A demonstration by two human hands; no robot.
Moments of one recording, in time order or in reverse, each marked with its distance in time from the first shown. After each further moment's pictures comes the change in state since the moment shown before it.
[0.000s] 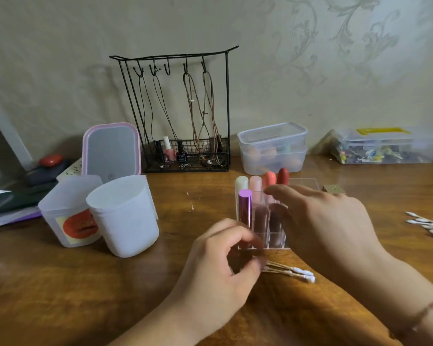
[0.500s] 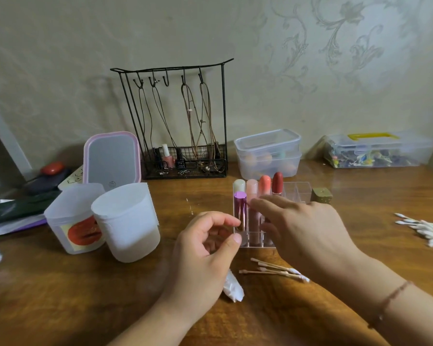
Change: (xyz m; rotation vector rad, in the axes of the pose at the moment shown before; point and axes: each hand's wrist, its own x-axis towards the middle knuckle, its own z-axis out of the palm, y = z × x) left_hand 0.001 -0.001 -0.008 -0.220 0.202 -0.184; right_hand 0.000 -0.005 0.008 -0.030 -0.179 -0.088
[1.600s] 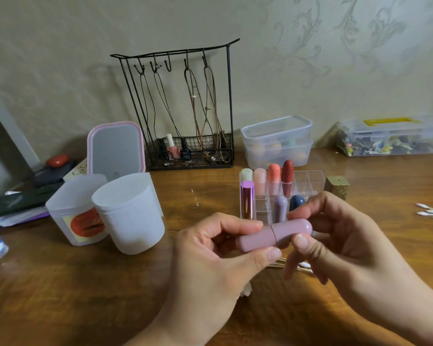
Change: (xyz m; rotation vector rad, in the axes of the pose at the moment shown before) left_hand -0.016 0.028 0.004 -0.296 0.025 -0.135; right_hand -0.042 -0.006 -0.019 1.662 0.024 0.277
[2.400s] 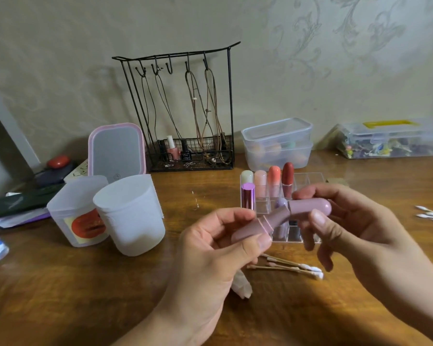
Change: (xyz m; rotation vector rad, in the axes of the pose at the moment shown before) left_hand 0.008 -0.007 -0.006 -0.265 -0.124 -0.170; right_hand 0.007 -0.009 -0.010 -0.160 0.051 -0.012
